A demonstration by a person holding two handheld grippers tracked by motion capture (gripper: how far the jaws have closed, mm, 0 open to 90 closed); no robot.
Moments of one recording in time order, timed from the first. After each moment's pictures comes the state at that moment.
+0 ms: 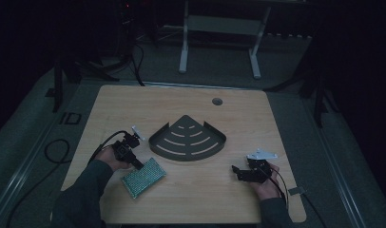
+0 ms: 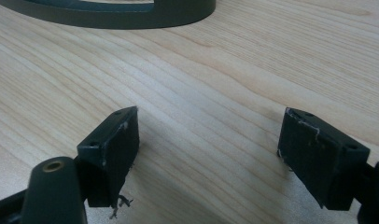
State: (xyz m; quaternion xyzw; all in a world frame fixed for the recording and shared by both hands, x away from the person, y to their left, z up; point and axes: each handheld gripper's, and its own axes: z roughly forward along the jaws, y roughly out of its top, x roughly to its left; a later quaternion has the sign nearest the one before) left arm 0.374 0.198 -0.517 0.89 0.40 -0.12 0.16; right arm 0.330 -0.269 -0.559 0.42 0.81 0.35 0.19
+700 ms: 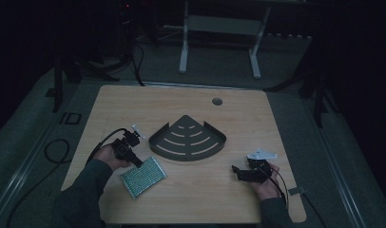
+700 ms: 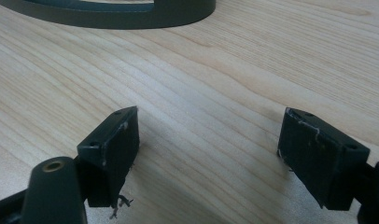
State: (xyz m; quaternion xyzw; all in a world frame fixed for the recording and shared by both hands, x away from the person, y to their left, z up) left arm 0.367 0.196 -0.496 0.90 0.39 -0.09 0.16; right arm 0.330 -0.269 -0.559 0.42 0.81 0.35 0.19
